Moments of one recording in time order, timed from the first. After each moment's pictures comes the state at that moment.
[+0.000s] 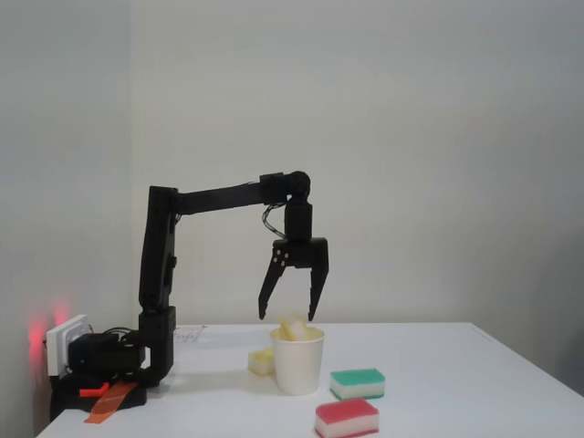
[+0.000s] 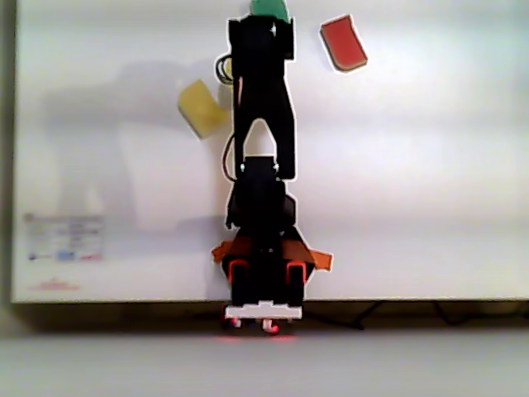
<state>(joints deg) 2.3 83.0 74.3 97.2 -2.4</state>
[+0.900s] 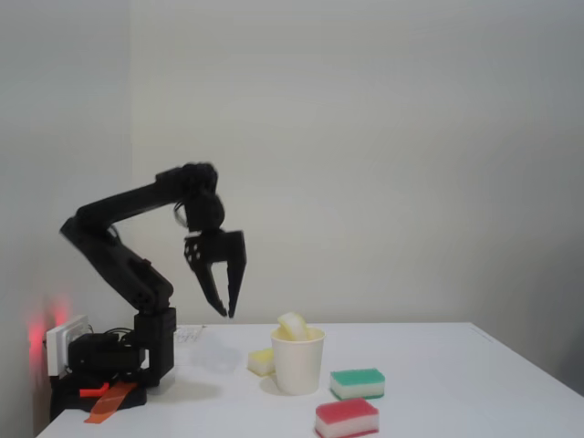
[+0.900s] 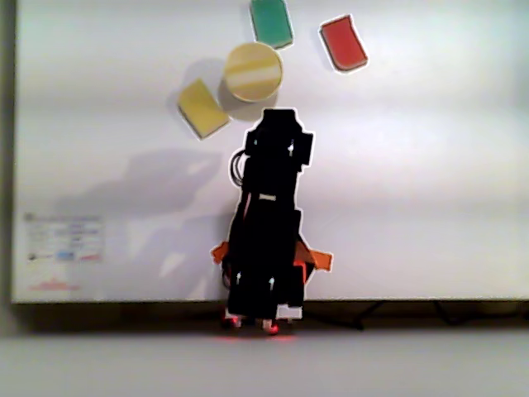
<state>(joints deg) 11.5 139.8 126.7 88.0 -13.1</state>
